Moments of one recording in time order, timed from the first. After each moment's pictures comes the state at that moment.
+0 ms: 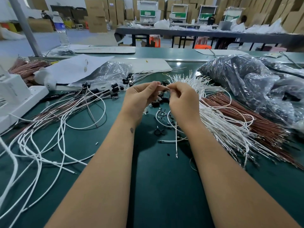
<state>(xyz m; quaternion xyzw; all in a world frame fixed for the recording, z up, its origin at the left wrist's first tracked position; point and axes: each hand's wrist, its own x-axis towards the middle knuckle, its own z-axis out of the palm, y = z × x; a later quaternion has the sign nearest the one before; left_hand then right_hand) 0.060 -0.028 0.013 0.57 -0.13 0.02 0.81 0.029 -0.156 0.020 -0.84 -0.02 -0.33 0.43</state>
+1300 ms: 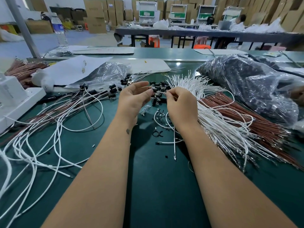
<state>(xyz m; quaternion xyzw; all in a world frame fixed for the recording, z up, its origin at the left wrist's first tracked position) 0.073 -0.022 0.003 0.58 -0.07 0.05 0.81 0.032 -0.156 0.011 -0.87 0.03 -0.30 0.39</state>
